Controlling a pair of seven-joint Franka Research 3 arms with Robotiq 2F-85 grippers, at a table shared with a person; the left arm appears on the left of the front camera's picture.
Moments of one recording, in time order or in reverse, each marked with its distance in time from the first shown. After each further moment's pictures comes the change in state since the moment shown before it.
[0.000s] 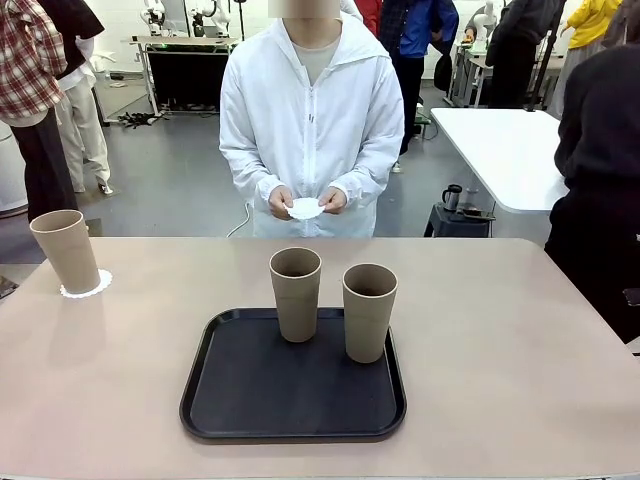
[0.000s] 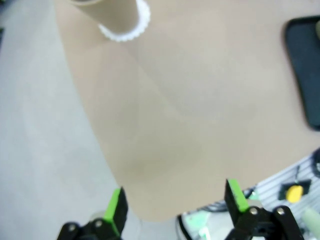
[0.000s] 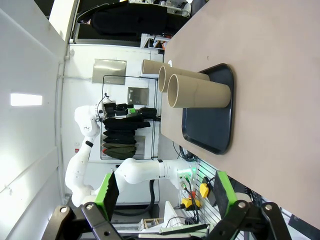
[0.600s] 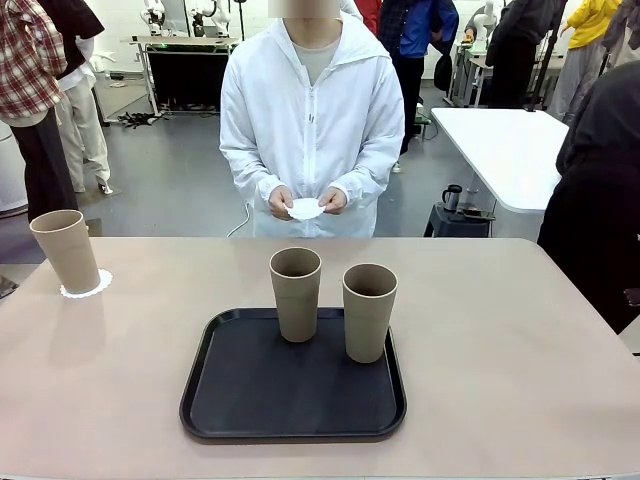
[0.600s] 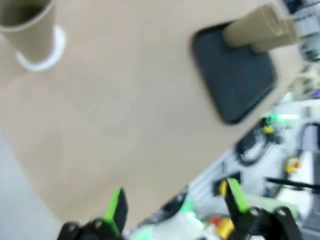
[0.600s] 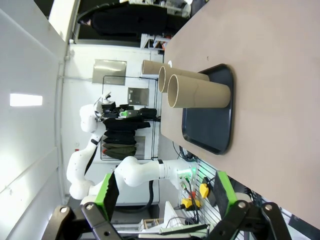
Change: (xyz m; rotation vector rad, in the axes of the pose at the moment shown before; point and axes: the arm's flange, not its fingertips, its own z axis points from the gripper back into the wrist) left arm -0.012 0.046 0.006 -0.540 -0.101 -0.046; right arm 0.000 0.000 0.001 0.000 -0.002 -0.001
